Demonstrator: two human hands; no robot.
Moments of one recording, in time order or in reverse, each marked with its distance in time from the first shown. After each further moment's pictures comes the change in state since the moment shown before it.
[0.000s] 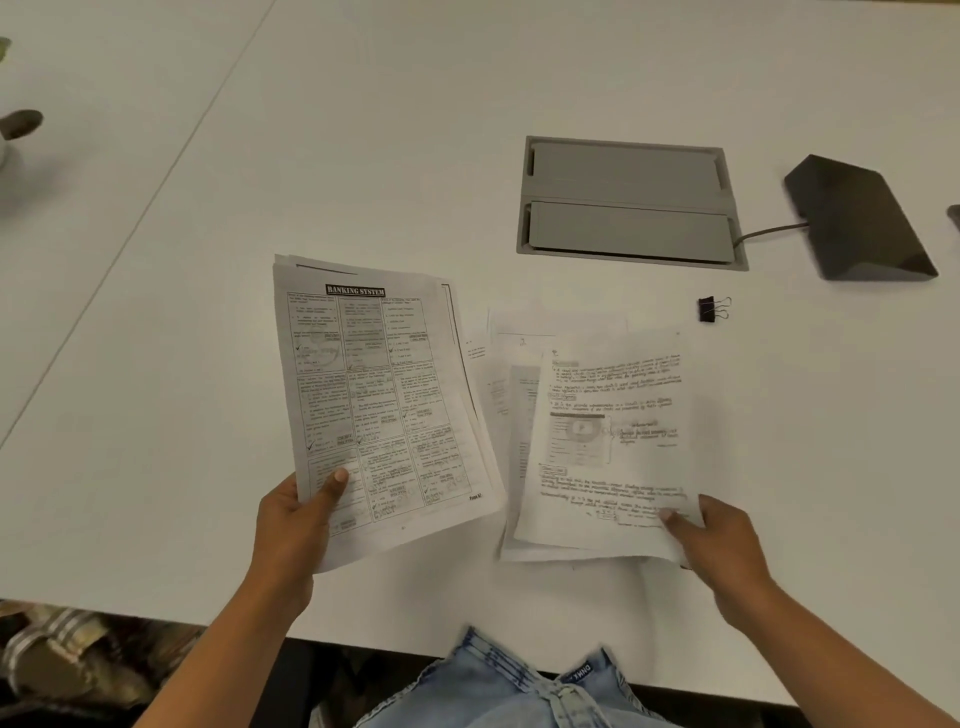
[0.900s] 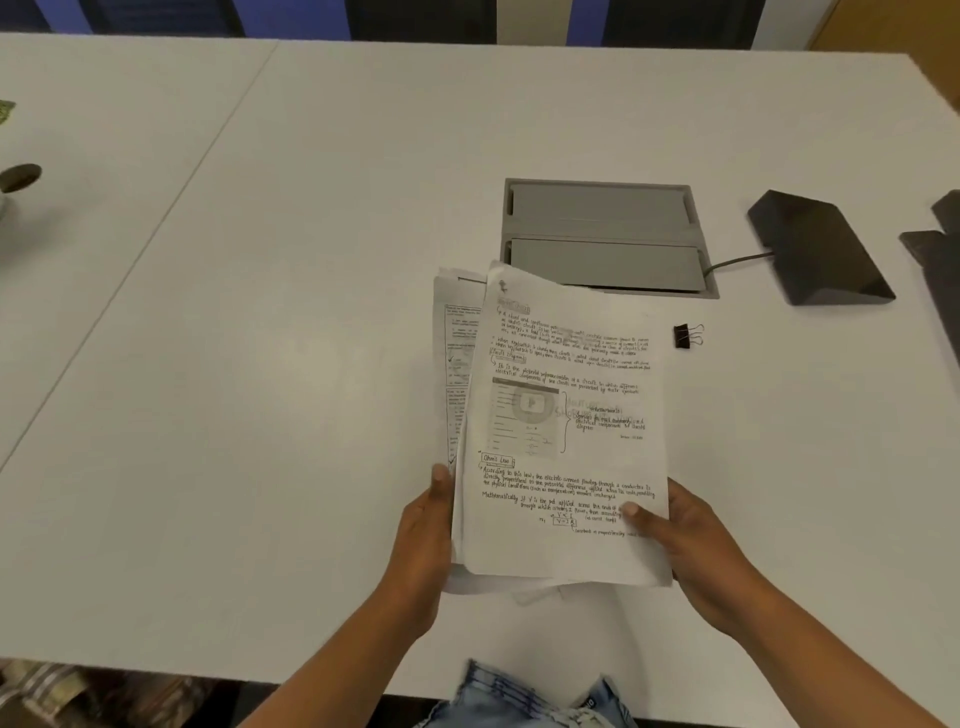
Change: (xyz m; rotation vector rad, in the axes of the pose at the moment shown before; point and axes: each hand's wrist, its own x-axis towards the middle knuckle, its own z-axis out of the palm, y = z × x) left_hand -0.051 0.026 0.108 -0.053 -0.409 -0.073; right_hand -0.025 -0.064 -0.001 0.350 -0.369 -0.058
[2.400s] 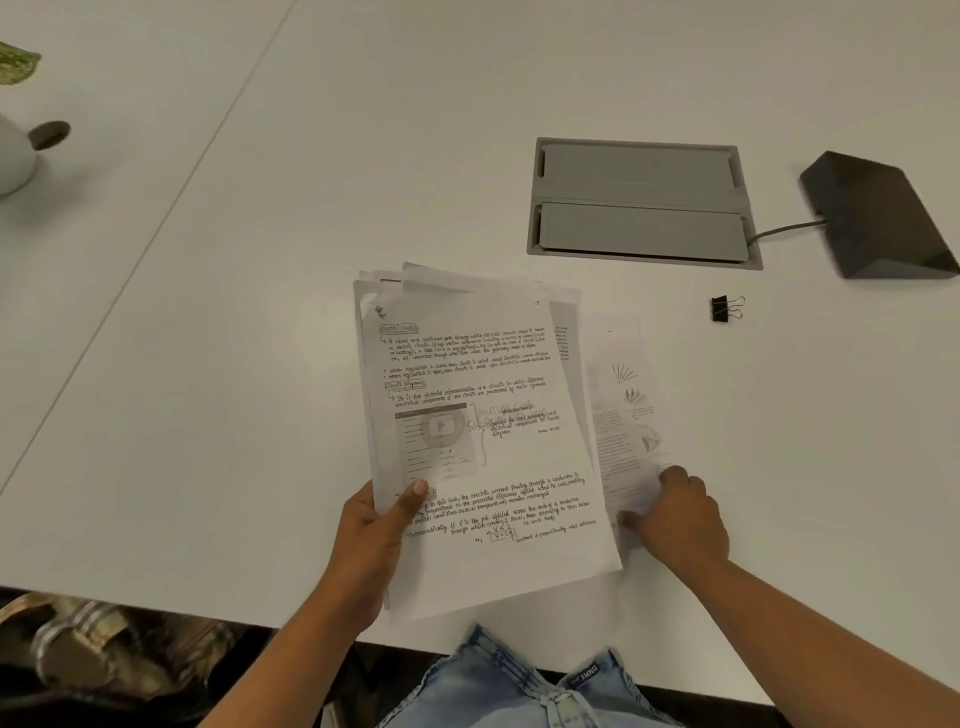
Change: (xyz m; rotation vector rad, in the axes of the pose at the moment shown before) left_hand -0.007 -0.028 -0.074 -0.085 0.128 0.064; right_hand 0.064 0.079 -0.004 -1.134 0.389 0.140
